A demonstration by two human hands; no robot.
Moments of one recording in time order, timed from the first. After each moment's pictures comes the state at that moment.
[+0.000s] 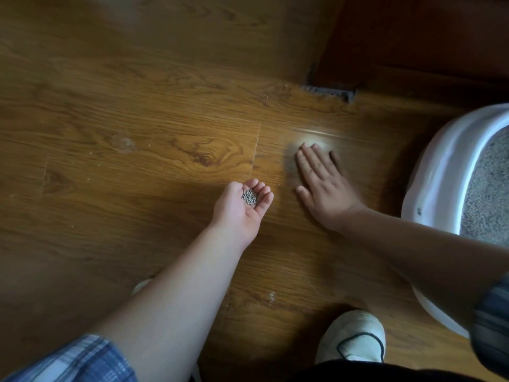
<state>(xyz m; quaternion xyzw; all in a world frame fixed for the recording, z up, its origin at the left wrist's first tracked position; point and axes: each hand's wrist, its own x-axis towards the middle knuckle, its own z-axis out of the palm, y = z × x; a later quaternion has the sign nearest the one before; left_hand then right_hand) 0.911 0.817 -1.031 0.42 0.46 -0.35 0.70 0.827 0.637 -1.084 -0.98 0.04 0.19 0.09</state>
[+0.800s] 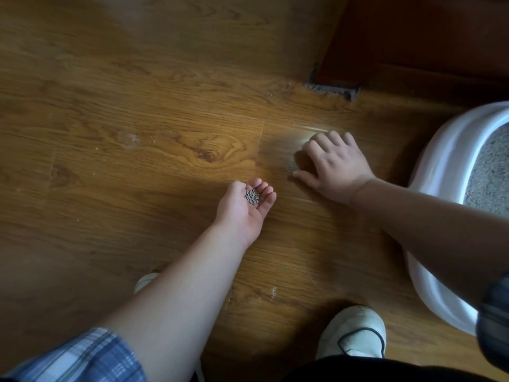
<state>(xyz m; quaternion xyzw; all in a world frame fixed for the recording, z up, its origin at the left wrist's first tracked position) 0.904 0.820 -1.025 0.42 0.46 -0.35 0.70 0.859 0.618 -1.058 -1.00 0.00 0.07 0.05</state>
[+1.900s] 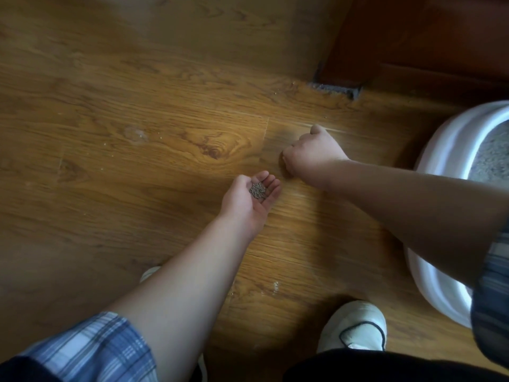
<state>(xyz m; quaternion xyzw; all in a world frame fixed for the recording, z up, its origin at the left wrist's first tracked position) 0.903 0.820 -1.024 0.40 0.44 -0.36 0.71 0.905 0.656 -1.045 -0.97 -0.10 0.19 -0.06</state>
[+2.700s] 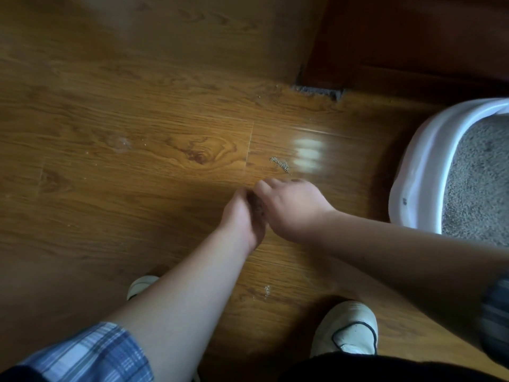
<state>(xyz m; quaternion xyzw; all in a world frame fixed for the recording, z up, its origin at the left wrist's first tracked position) 0.886 0.812 -1.051 0.40 0.45 -0.42 0.68 0.838 0.703 -1.006 -0.97 -0.06 0.15 0.19</state>
